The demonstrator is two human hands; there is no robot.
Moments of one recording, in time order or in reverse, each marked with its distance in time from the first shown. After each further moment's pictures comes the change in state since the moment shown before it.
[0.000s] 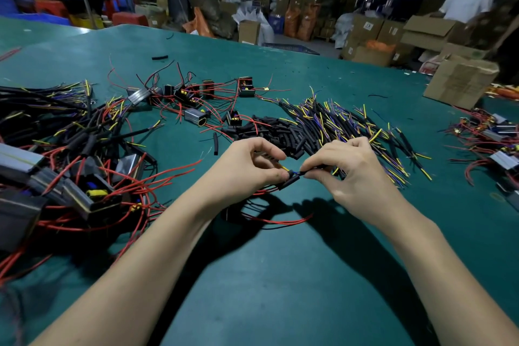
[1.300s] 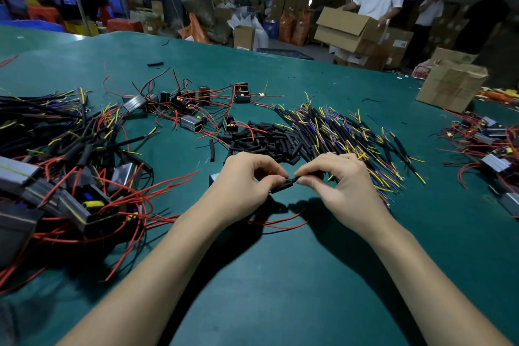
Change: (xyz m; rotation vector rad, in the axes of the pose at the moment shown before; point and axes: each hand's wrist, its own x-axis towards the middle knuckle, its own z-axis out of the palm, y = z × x) left_hand 0.003 -0.012 0.008 0.327 0.091 0.229; right_hand -0.006 -0.001 0.016 0.159 0.125 0.145
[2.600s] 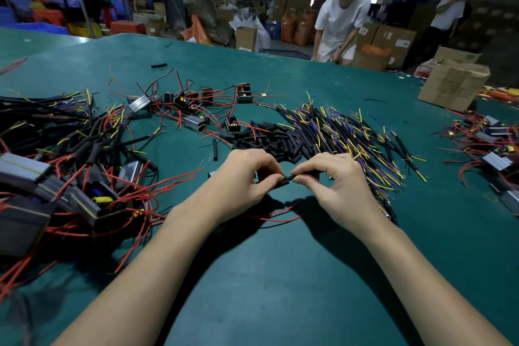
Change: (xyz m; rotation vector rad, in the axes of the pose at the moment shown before) left_hand 0.001 -0.007 -0.011 0.193 -0.004 0.294; right_hand 0.000 -0.005 0.008 0.008 0.018 0.009
